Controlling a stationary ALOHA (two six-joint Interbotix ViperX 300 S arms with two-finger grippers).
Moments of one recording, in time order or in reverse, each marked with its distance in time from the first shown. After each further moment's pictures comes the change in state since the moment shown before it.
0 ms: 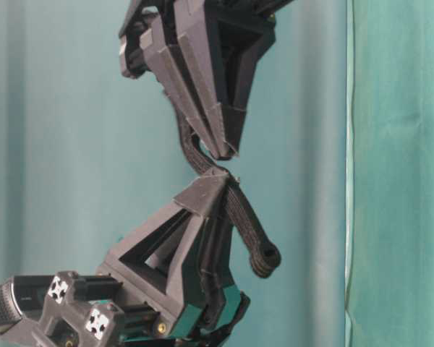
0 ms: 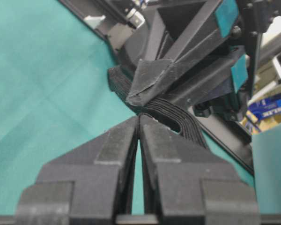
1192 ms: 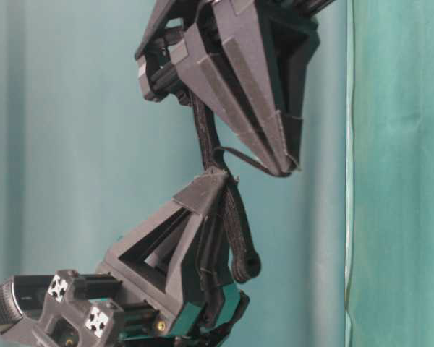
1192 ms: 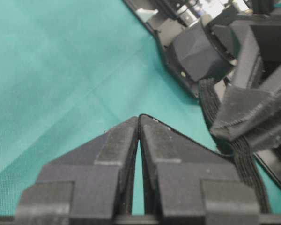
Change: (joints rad) left arm 0.006 0.000 0.000 0.000 -0.006 -0.002; right arm 0.077 0.066 -0.058 -0.081 0.117 0.000
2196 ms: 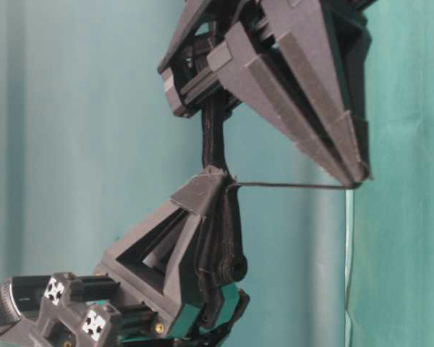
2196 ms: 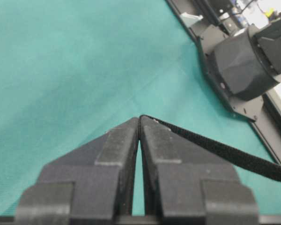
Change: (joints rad) left arm -0.002 0.002 0.002 0.002 -0.012 0.002; right arm 0.075 0.071 -0.044 -0.052 0.067 0.005
